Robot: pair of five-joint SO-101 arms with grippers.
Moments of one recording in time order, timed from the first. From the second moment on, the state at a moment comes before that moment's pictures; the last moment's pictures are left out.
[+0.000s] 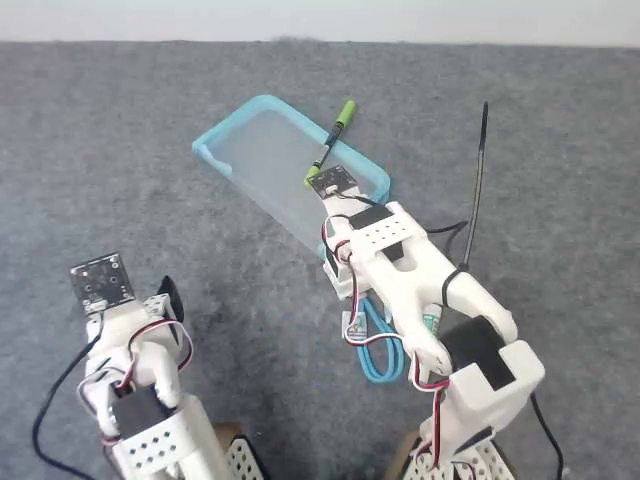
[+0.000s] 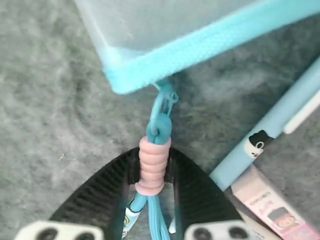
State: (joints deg) left arm -33.2 -103.2 97.0 60.1 0.3; right arm -30.2 10.4 24.3 59.4 0.2
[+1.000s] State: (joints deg) left arm -33.2 -103.2 97.0 60.1 0.3; right arm -30.2 10.4 23.6 61.5 0.2
